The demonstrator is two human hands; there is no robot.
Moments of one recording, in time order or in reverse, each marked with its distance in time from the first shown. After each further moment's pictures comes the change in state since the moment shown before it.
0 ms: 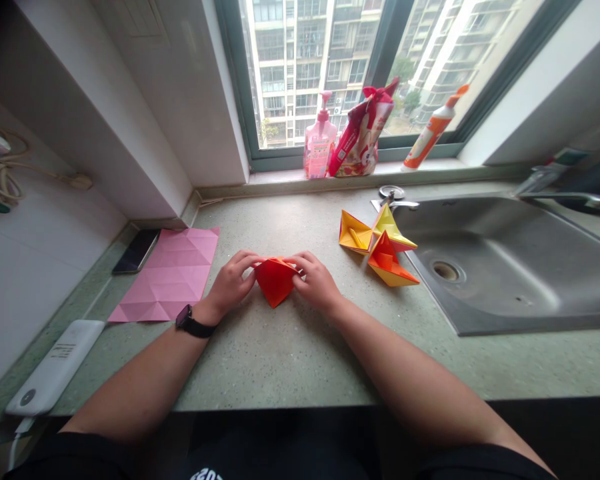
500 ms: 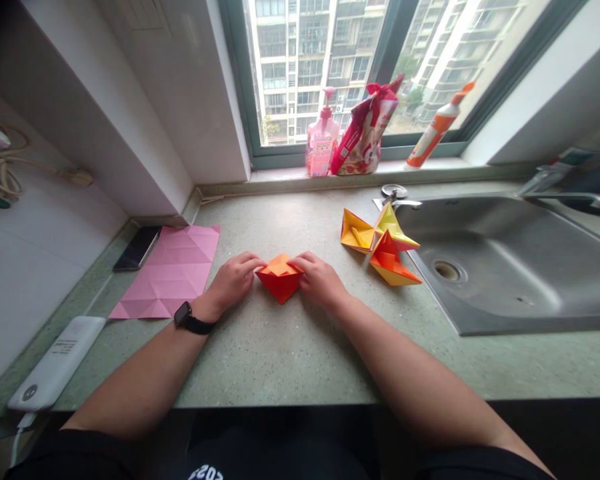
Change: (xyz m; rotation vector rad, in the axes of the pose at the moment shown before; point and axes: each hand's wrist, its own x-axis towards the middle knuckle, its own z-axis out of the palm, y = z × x) left_hand 0.000 -0.008 -0.003 0.198 -0.176 0.020; right_hand 0.000 0.005 -0.011 -0.324 -0.140 -0.015
